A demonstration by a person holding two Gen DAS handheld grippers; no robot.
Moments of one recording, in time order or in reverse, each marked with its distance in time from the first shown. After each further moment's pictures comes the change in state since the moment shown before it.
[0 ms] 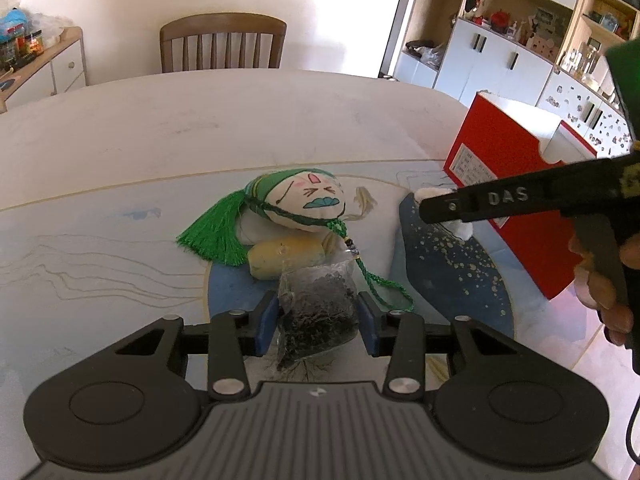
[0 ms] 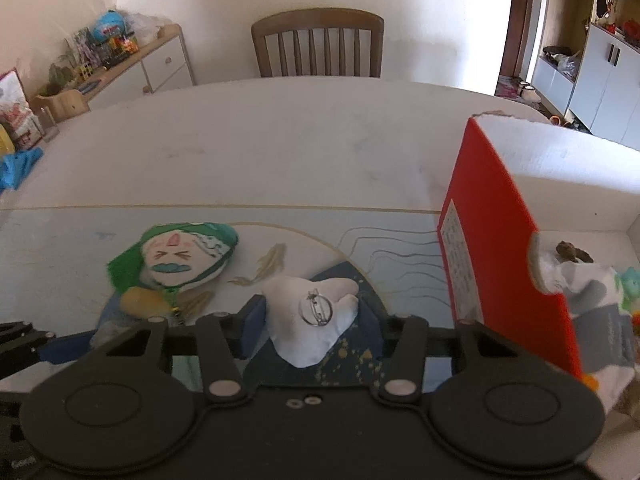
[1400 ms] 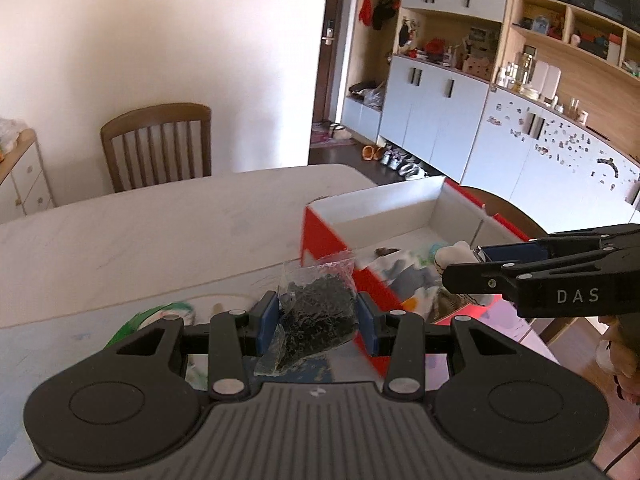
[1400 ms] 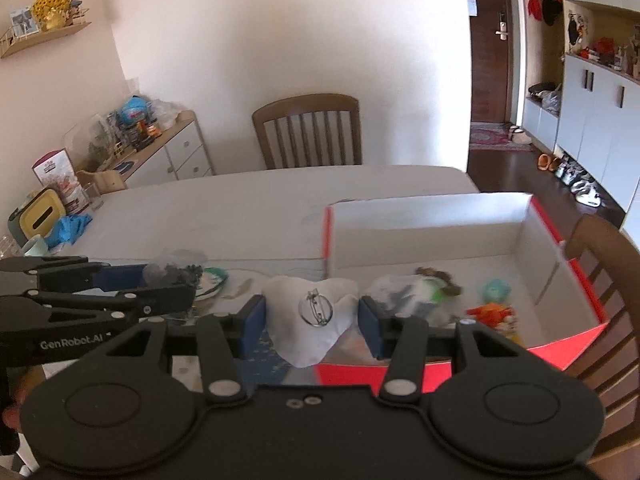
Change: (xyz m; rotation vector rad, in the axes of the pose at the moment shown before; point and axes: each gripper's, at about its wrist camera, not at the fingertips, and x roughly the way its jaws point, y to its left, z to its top) left arm -0.083 -0.162 0.065 0.154 -0.151 -0.061; right arm -0.171 -0.106 -0.025 0.039 -0.210 0.057
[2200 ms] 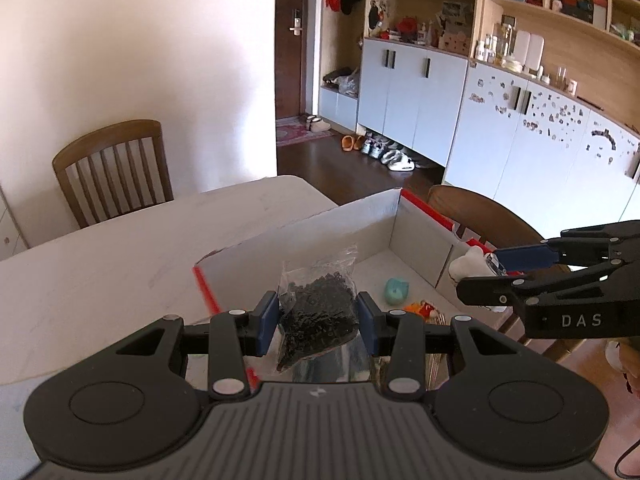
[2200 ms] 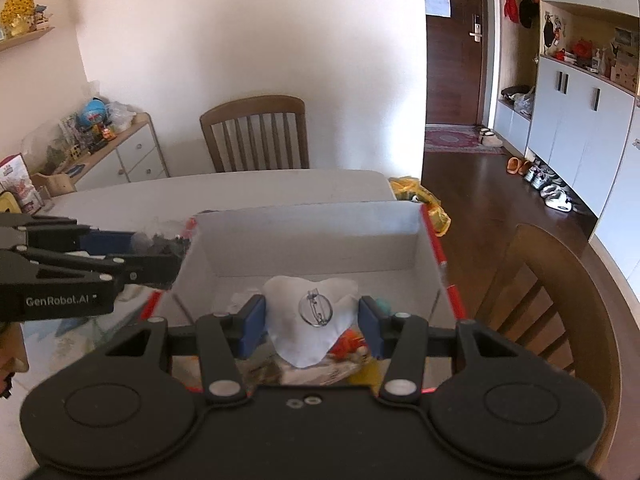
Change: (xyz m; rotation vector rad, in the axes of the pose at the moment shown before) left arm 0.105 -0.098 0.062 0.099 0.038 -0.009; right arm 0.008 -0.133 0.009 -0.015 0.012 -0.066
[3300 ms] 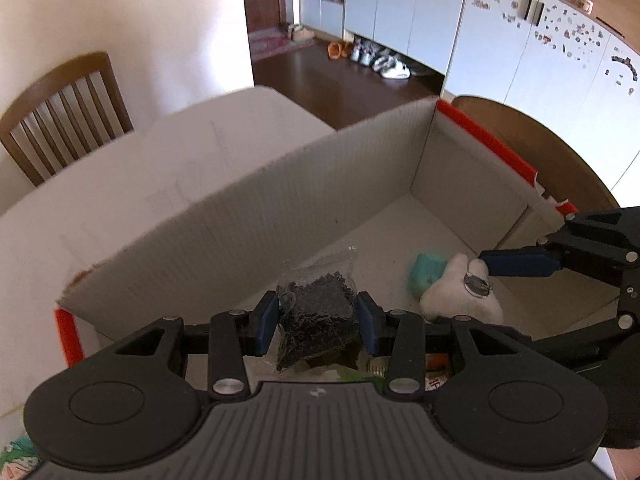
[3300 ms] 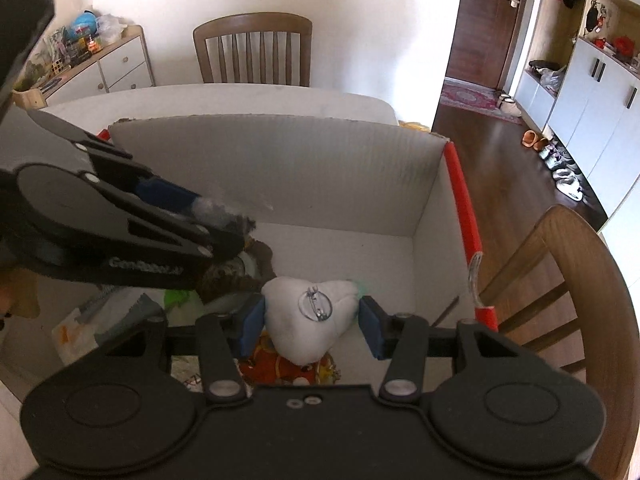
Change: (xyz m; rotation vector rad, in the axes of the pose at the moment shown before) left arm 0.160 -0.013 0.018 0.055 0.309 -0.028; right arm 0.116 -0.026 0.000 -0.141 0.213 -0.012
